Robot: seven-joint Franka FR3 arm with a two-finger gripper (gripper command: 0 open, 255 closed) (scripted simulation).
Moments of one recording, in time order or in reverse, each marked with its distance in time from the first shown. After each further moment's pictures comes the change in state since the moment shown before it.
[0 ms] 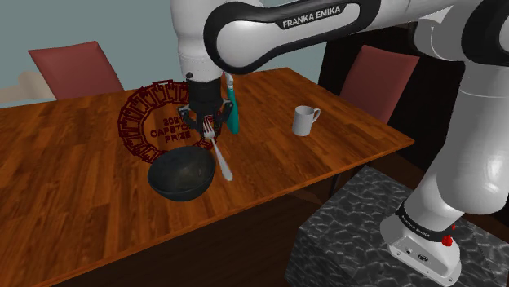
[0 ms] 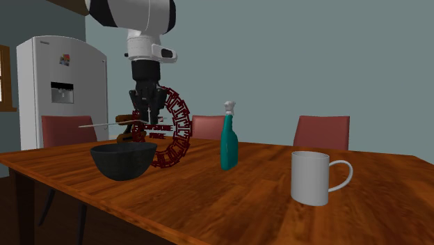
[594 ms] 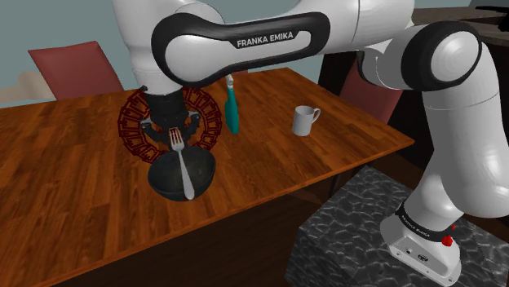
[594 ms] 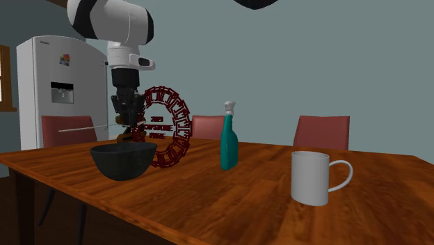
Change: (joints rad) arm 0.211 0.299 -0.026 0.393 -0.149 -0.135 0.115
